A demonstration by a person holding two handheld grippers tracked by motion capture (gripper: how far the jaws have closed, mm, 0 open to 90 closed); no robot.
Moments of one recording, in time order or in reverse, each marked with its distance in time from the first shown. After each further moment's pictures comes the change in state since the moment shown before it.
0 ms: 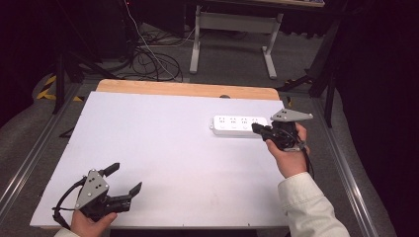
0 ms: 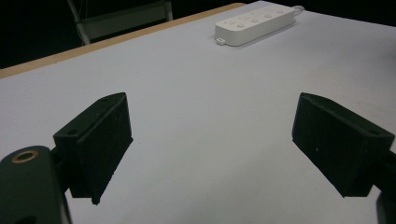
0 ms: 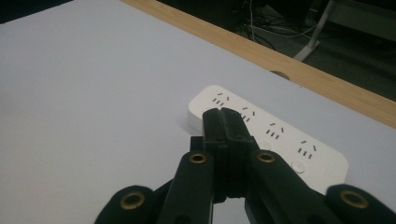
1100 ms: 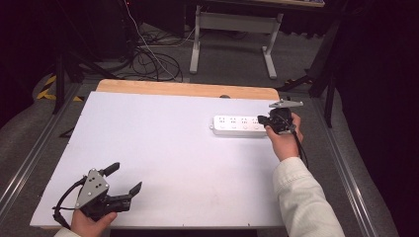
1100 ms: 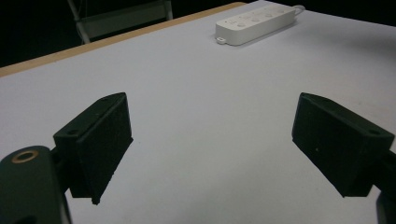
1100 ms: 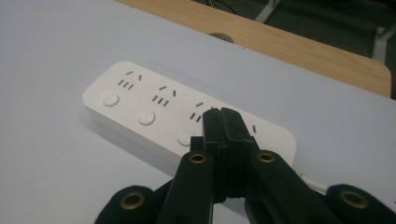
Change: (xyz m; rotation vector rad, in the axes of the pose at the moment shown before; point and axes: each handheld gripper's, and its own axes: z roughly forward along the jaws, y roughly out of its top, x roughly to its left) left arm 0.001 0.000 0.001 0.002 -0.002 -0.002; right arm -0.062 -0.014 0.060 0.128 -0.147 0.106
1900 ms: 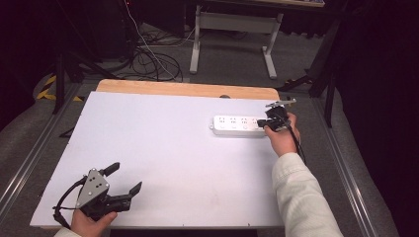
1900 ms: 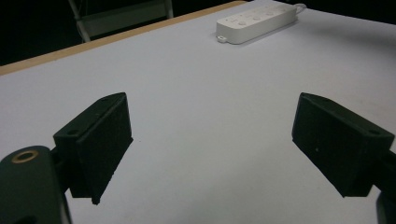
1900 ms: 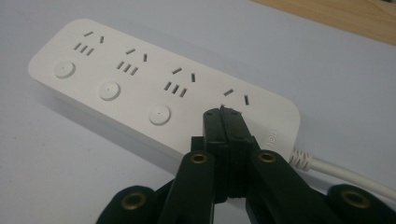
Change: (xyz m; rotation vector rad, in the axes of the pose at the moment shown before) left arm 0.000 0.000 0.001 0.006 0.002 -0.001; right arm -0.015 -0.005 0.031 0.148 0.004 0.039
